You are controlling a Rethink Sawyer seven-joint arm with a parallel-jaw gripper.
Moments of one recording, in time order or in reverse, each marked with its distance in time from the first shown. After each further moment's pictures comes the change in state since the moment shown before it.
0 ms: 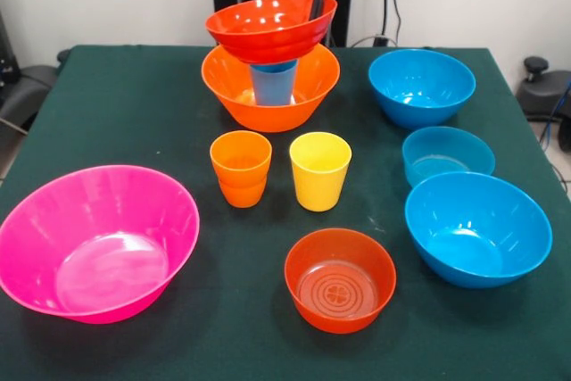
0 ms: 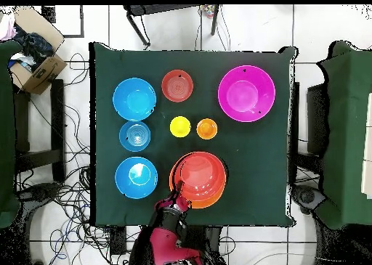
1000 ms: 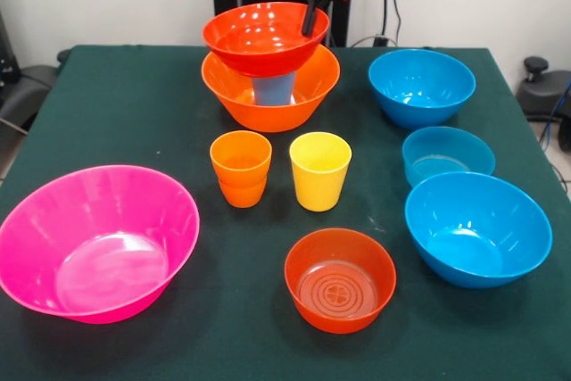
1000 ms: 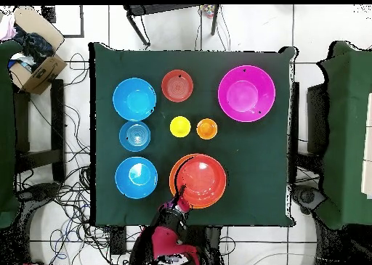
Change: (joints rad) arm 0.046 0.062 -0.028 -0.037 0.010 0.113 0.000
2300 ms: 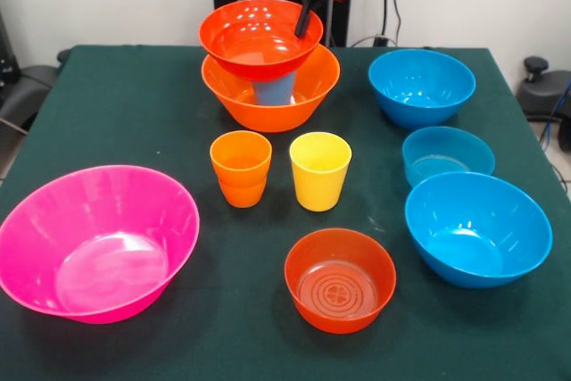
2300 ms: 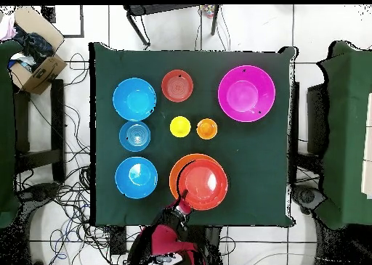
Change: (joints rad) arm 0.046 0.003 -0.031 -0.034 0.000 0.169 0.000
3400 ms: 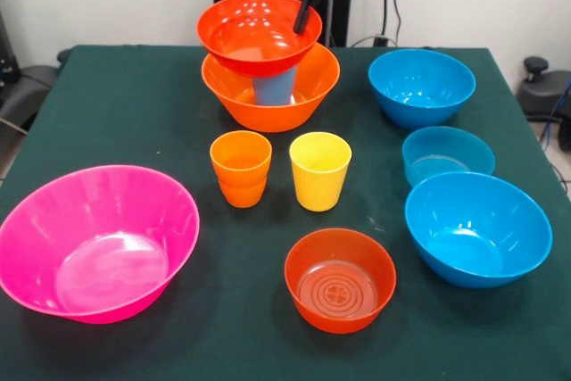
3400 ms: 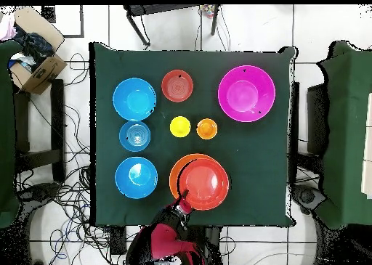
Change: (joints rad) arm 0.009 -0.042 -0.009 -0.005 0.000 0.070 0.000
